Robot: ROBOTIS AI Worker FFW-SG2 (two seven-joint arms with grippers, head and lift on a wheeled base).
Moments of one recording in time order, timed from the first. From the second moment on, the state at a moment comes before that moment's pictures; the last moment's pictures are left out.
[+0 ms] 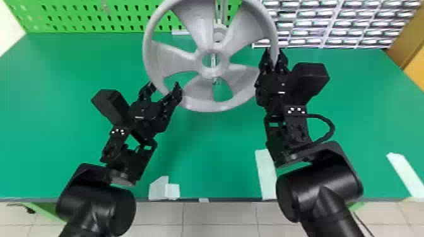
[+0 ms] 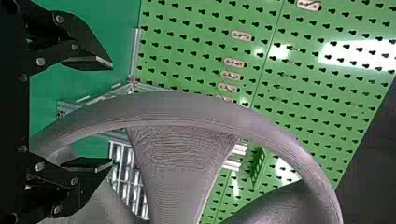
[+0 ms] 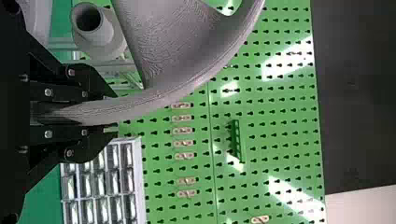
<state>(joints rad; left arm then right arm) 0.07 0.22 -0.26 -1.69 0.42 -0.12 -0.04 -0.02 -0.04 0.32 -1.74 -0.05 -0.09 -0.33</state>
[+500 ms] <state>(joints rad) 0.03 0.22 -0.28 -1.65 0.47 -0.14 -0.03 -0.02 -0.05 0.34 -1.73 -0.05 -0.10 -0.33</state>
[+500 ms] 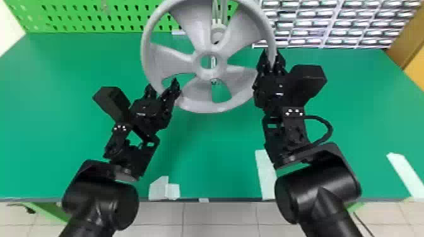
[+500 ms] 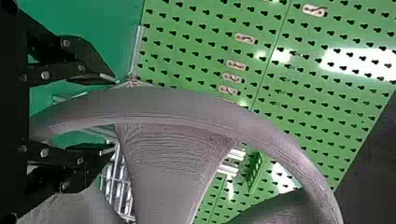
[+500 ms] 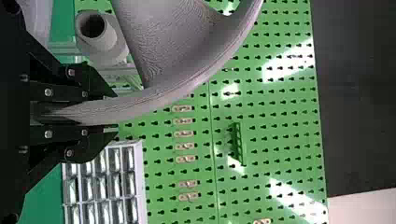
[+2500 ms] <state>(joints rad) -0.17 0.20 -0.36 -1.47 0.54 -0.24 0.00 -0.05 -0.02 0.30 -1.67 -0.06 -0.12 -0.34</state>
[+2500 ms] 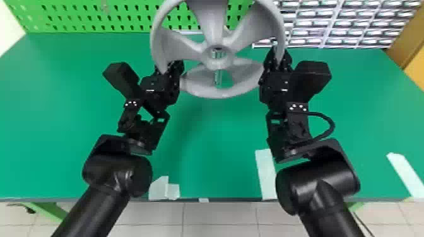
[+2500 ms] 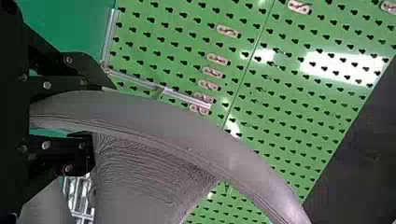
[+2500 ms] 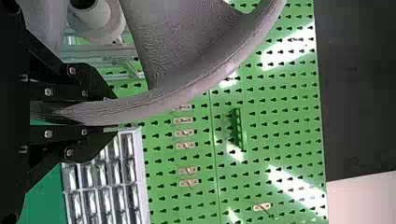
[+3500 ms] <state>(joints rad) -0.25 0.19 -0.36 -1.38 0.52 -0.24 0.00 -0.10 -0.02 0.28 -1.62 -0.08 -0.11 -0.34</state>
